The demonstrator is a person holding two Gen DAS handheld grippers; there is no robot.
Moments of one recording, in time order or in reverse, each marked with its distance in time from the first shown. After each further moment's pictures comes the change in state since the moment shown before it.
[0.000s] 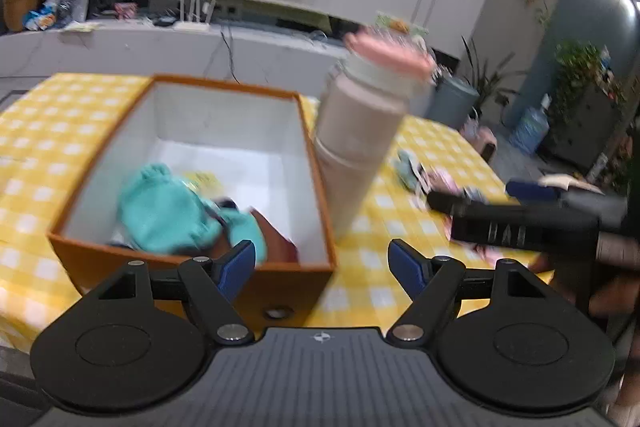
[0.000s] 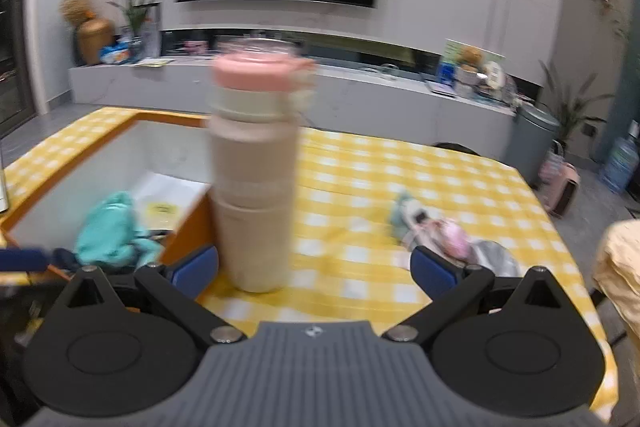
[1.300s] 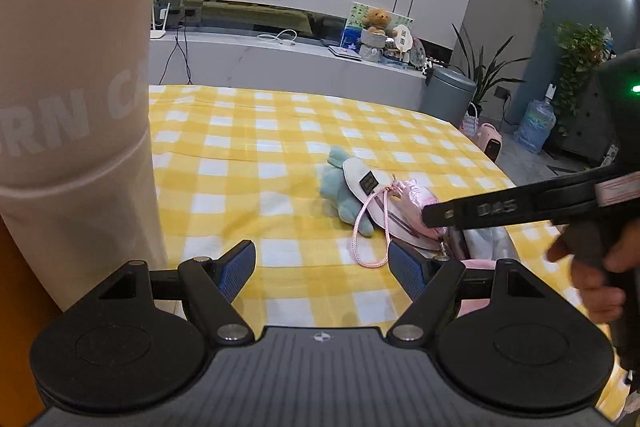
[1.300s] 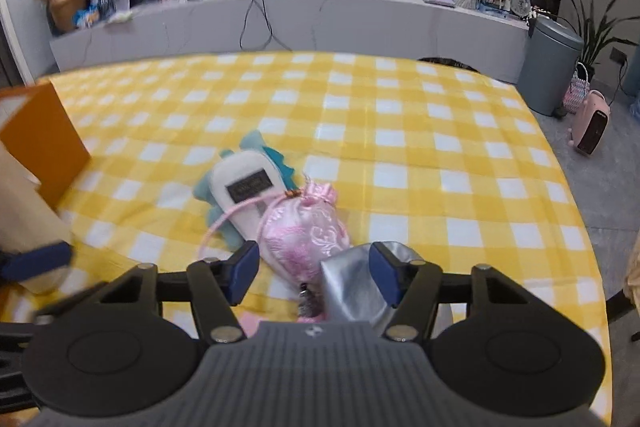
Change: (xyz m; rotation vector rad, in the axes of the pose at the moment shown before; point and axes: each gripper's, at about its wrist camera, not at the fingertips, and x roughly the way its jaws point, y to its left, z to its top) left arm 0.211 -0.126 0.007 0.049 -0.060 0.023; right arm 0.196 -0.230 -0.010 0.090 0.217 0.091
